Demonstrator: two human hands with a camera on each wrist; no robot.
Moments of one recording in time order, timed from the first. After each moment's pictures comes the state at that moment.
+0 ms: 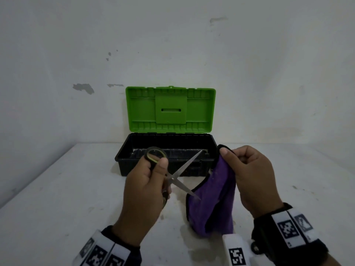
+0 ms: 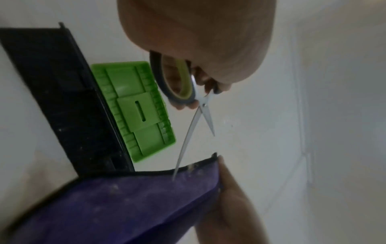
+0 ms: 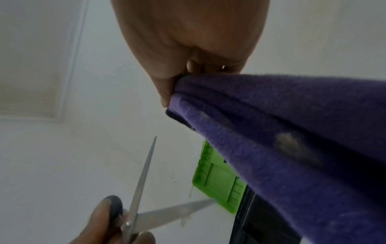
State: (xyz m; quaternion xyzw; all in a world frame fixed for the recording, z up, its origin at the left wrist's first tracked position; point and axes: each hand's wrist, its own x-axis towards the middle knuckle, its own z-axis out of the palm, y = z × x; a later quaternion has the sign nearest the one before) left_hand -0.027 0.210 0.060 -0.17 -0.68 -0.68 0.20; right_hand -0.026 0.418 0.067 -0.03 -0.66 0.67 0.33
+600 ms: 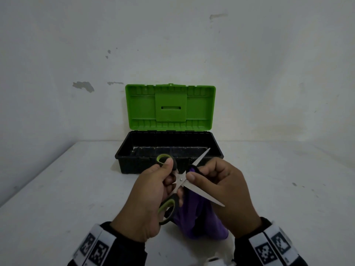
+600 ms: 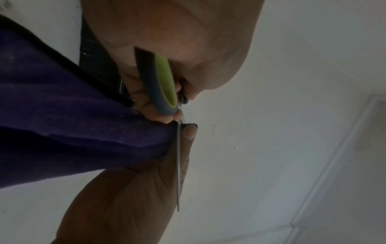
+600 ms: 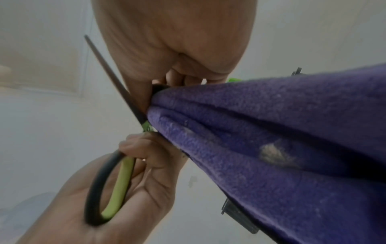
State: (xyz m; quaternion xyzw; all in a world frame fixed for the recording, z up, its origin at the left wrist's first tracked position) left_hand -0.017 0.220 0.075 0.00 -0.52 -0.84 -0.14; right_hand 0.003 0.369 0.055 0.13 -0.64 0.73 0.19
